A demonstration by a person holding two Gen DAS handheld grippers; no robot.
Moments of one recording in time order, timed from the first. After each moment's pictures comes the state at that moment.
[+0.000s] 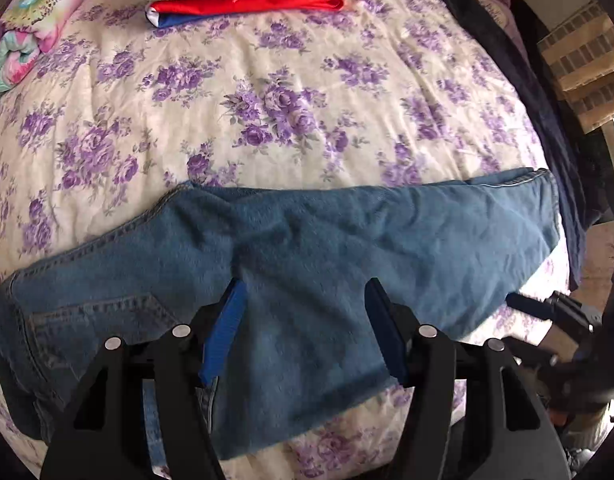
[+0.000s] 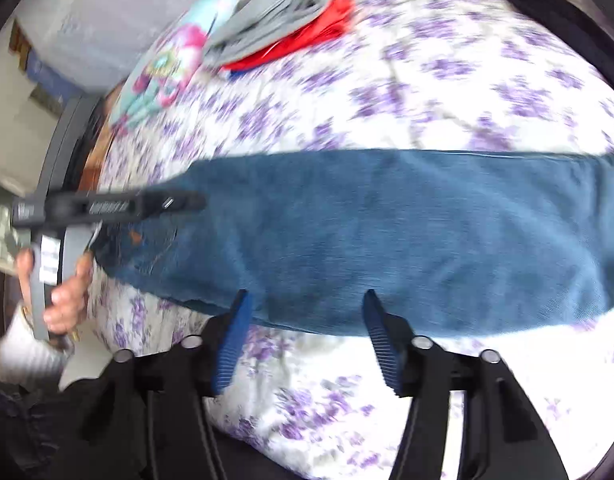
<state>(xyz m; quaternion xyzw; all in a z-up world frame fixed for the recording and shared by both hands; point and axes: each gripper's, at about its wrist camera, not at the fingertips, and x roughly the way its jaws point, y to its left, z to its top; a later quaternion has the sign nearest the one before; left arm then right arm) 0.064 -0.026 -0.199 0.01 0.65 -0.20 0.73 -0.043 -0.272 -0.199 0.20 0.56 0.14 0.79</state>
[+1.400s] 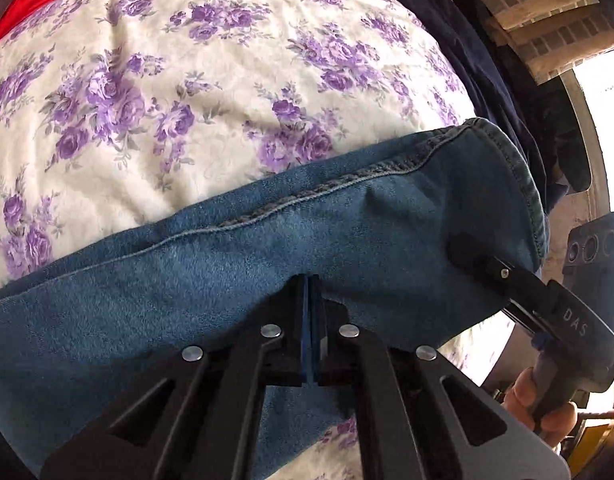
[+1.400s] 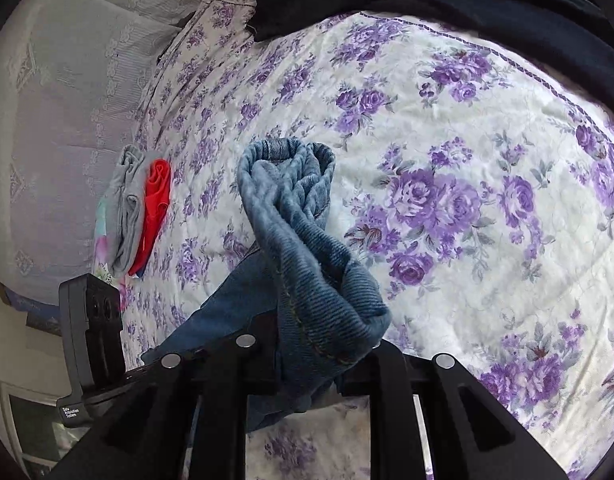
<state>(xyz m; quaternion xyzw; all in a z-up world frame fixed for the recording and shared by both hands) 0.056 -0.263 -0.264 0.00 0.67 -0.32 0.67 -0.050 -0.453 -0.268 0.45 0.46 -0.03 0.77</state>
